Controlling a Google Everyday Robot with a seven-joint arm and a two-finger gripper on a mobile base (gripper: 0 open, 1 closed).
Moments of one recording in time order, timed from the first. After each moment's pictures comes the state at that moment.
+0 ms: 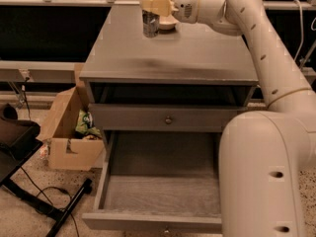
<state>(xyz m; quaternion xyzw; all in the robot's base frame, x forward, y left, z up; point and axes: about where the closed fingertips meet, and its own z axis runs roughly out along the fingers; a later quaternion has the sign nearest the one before) 0.792 0.020 1.007 -0.40 0.57 0.44 0.56</state>
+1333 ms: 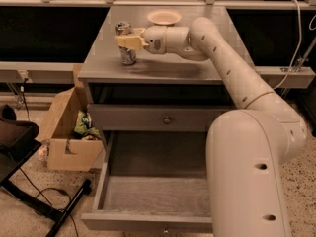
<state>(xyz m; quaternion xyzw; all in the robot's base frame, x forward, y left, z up) 0.787 0.113 0.891 -0.44 0.58 0.47 0.49</state>
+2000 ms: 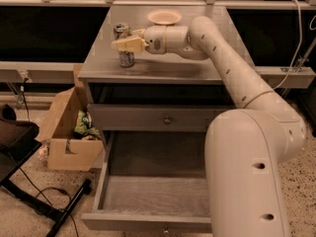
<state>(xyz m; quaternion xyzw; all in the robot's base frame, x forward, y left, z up) 0.787 0.113 0.898 -0.44 0.58 0.47 0.49</state>
